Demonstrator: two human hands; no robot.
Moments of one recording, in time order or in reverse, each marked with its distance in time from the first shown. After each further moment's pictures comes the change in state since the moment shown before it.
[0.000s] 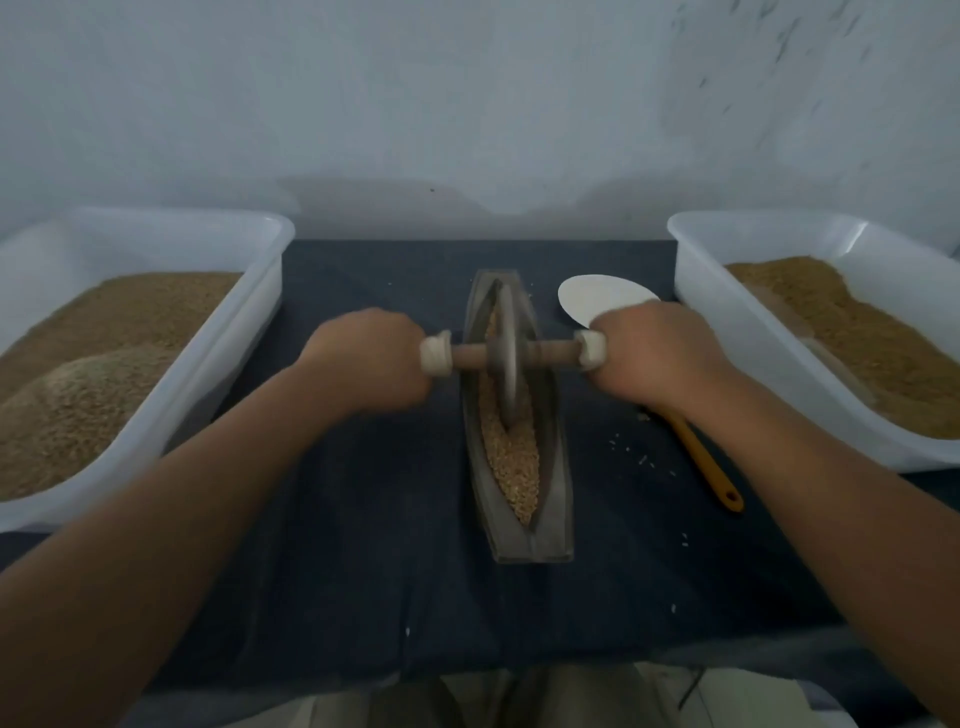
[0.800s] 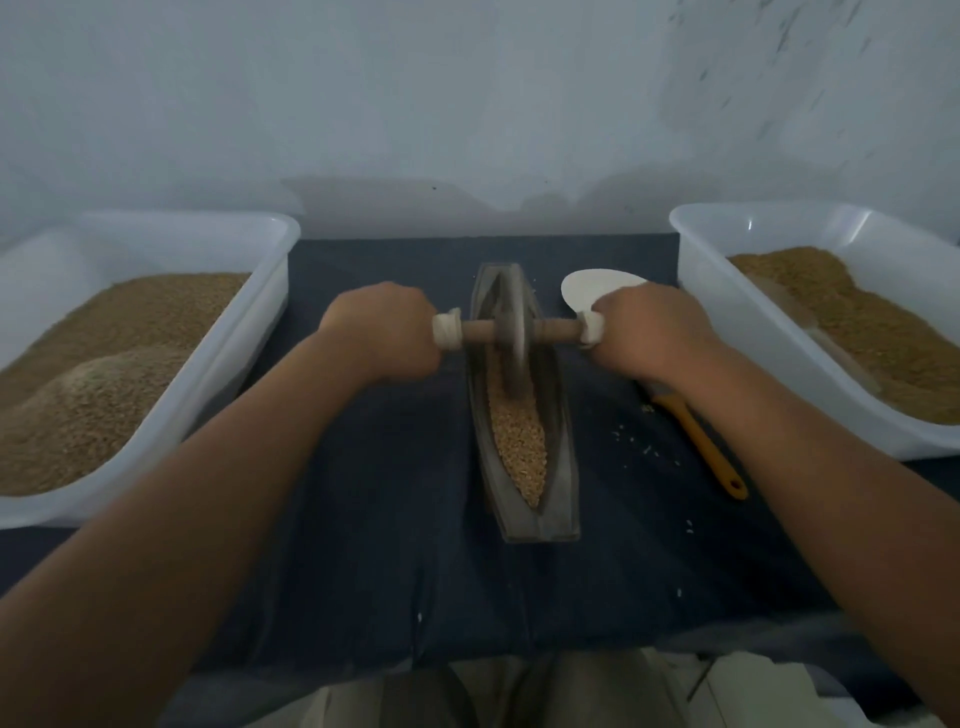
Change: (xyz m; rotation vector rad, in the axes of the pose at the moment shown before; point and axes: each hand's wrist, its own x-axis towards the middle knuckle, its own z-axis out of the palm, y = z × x) left_hand 0.022 0.002 -0.012 0.023 -0.002 0.004; right_hand 0.018 -0.002 -0.003 0.037 -0.068 0.079
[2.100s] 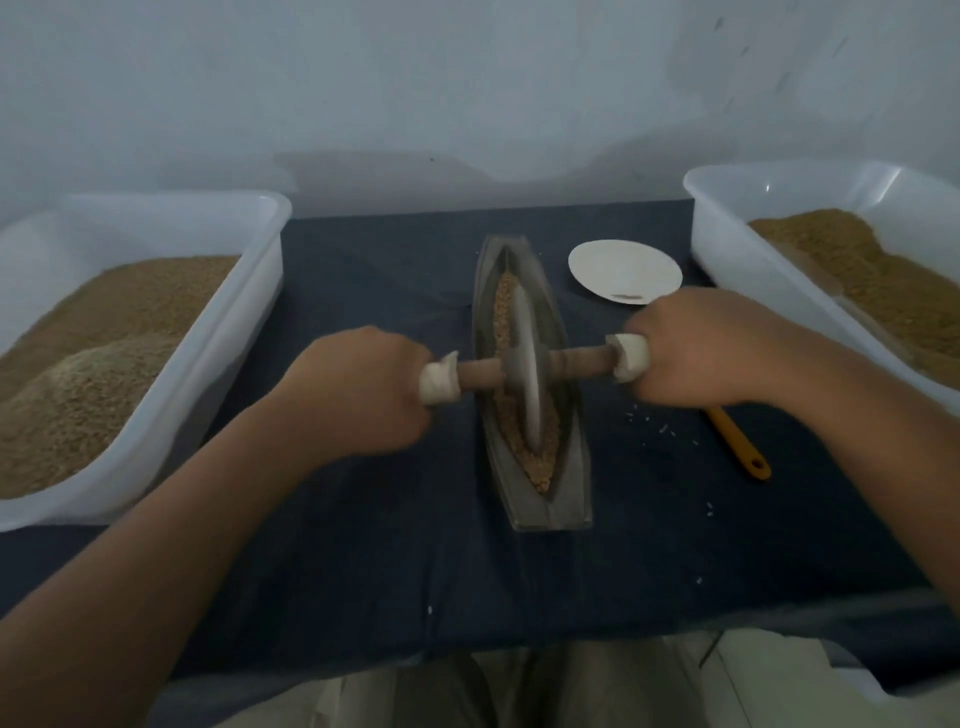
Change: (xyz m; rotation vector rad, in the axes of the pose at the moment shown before) left_hand -0.074 -0.009 0.020 -0.047 0.036 0.126; right_hand -0.051 0.009 -0.023 0.027 -0.221 -0.151
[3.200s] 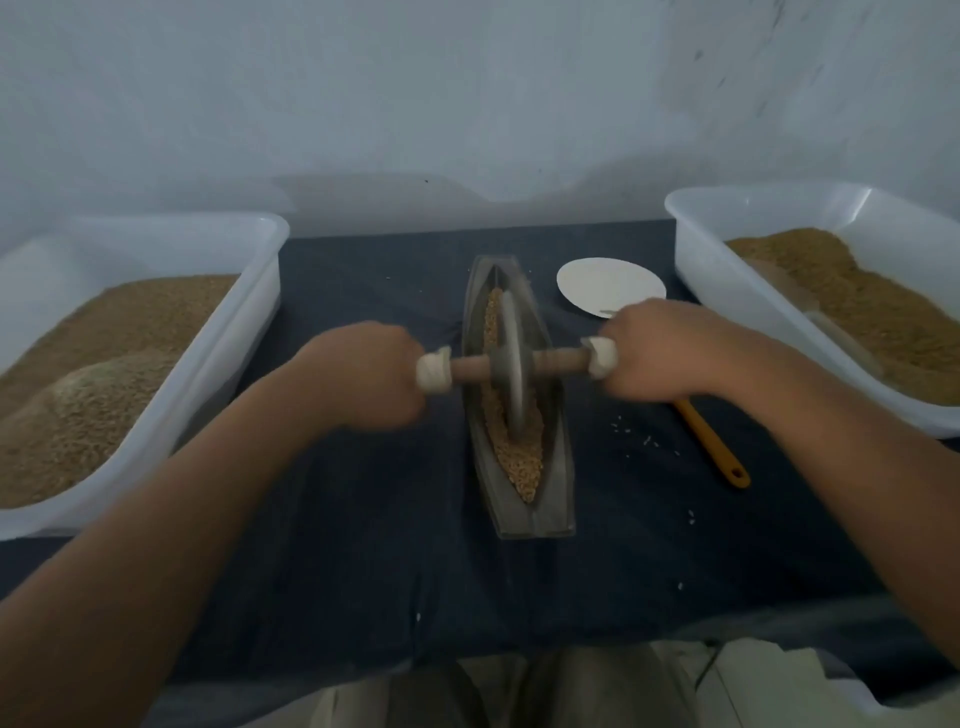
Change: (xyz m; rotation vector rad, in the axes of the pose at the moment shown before) left_hand 0.034 -0.003 -0.009 0.018 -0.131 -0.040; right_hand 0.020 0.002 0.002 0.041 -0.086 0.062
